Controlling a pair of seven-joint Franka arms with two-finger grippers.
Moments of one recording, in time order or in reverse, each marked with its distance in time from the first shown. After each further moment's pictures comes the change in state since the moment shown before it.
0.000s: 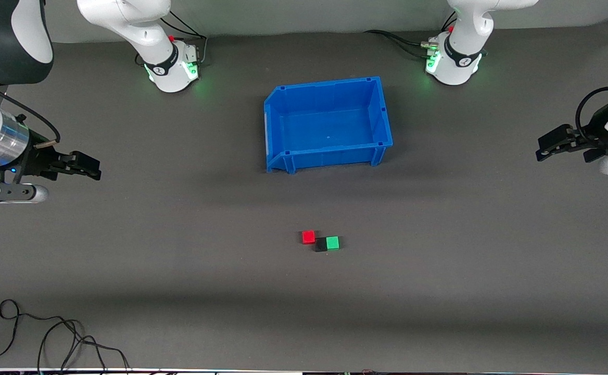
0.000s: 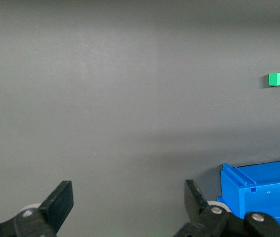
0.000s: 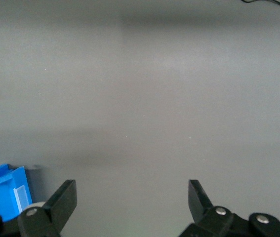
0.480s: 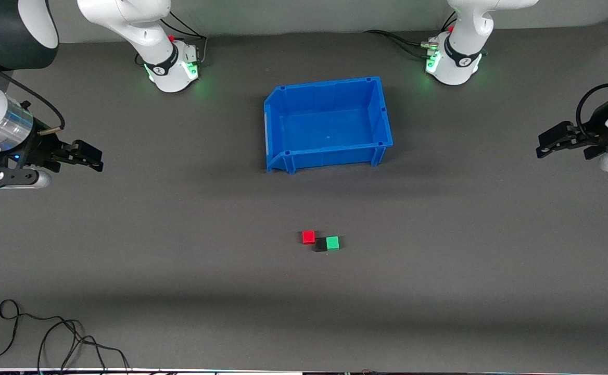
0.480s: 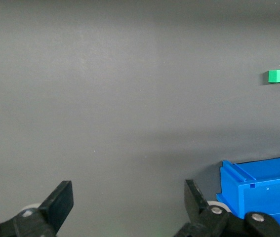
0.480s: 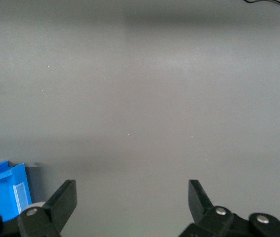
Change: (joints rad) left arm 0.000 -0.006 0.000 0.000 0.005 -0.019 0.002; right arm -0.021 -0.071 0.039 -0.095 0.000 0.045 -0.001
